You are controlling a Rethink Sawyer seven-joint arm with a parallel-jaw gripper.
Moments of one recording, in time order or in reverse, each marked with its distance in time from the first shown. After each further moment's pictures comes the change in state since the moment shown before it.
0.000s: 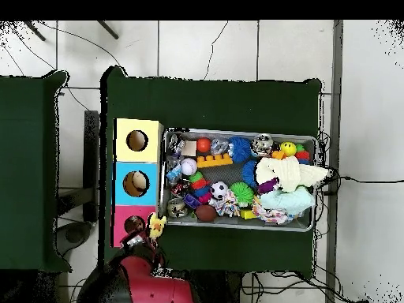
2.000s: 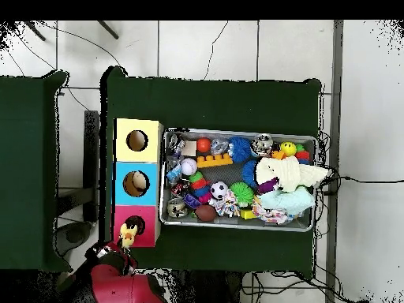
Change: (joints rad) arm 0.136 0.156 0.077 0.004 -0.009 -0.136 0.000
